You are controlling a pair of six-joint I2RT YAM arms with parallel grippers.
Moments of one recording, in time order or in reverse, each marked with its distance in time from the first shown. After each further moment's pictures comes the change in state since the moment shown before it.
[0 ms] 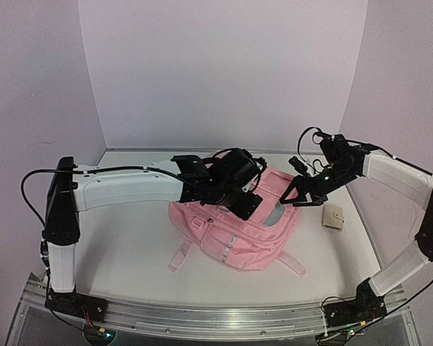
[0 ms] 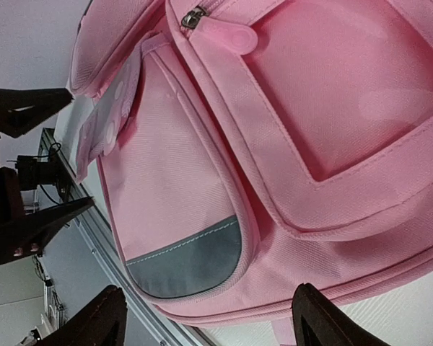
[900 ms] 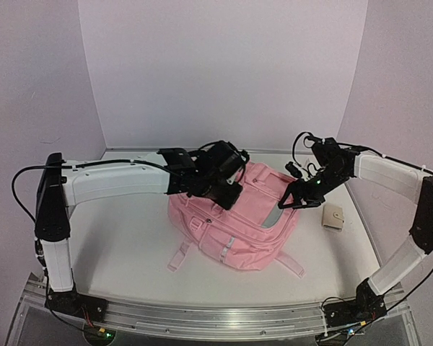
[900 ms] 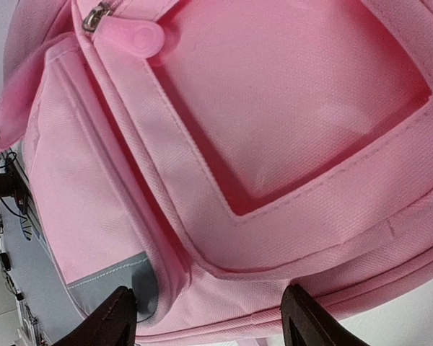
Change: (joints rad) left arm 0.055 -0.042 -0.044 -0.048 -0.022 -0.025; right arm 0.024 0.072 -0.001 0.038 0.163 0.007
